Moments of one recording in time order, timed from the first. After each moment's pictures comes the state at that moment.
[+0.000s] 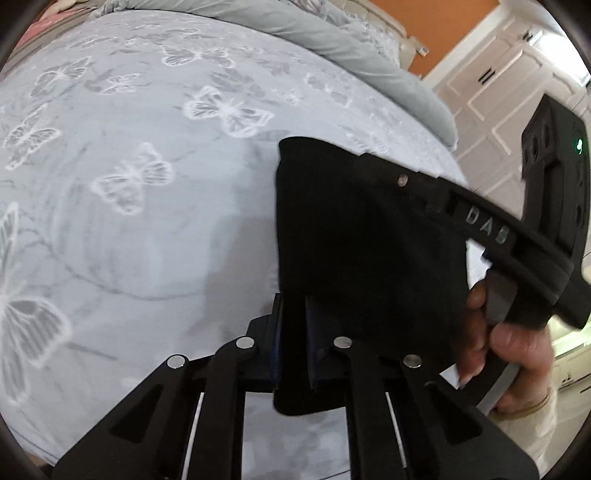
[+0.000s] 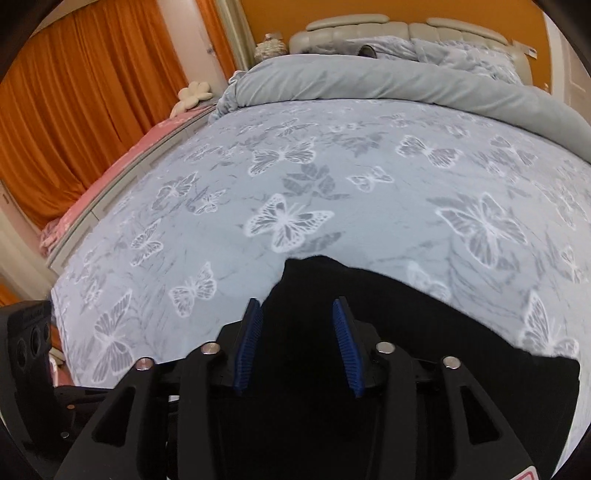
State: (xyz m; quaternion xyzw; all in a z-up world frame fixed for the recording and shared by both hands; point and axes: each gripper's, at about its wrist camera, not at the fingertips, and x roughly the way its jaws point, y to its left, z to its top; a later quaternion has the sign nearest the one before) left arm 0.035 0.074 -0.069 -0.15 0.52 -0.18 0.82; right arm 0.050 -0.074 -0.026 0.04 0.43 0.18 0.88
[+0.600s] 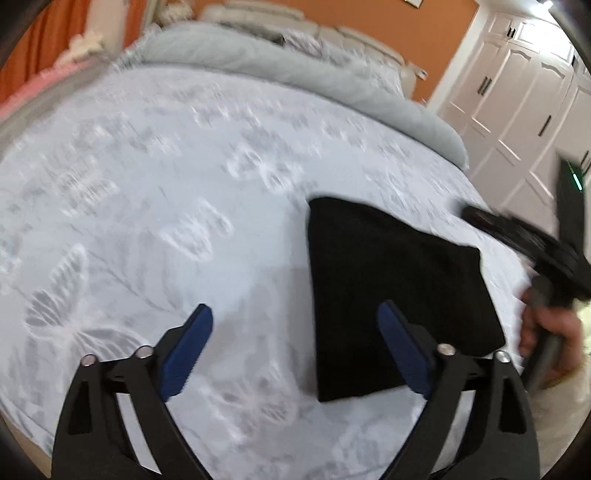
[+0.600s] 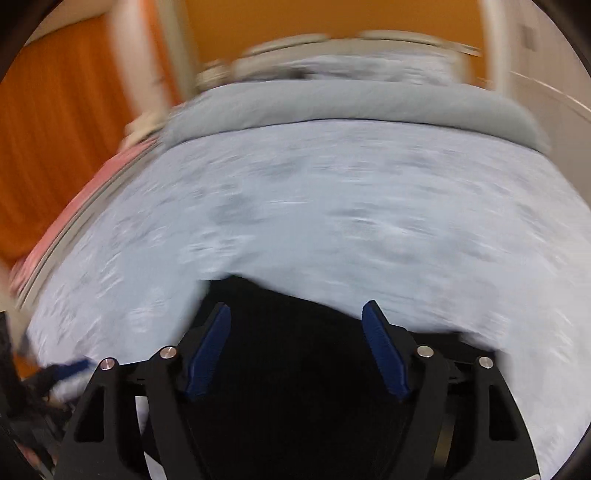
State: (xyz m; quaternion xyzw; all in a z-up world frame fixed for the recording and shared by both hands) left arm 0.009 0.104 -0.030 -0.10 0.43 -0.12 0.89; right arm 0.008 -0.183 0.008 0.08 0.41 0.04 0.91
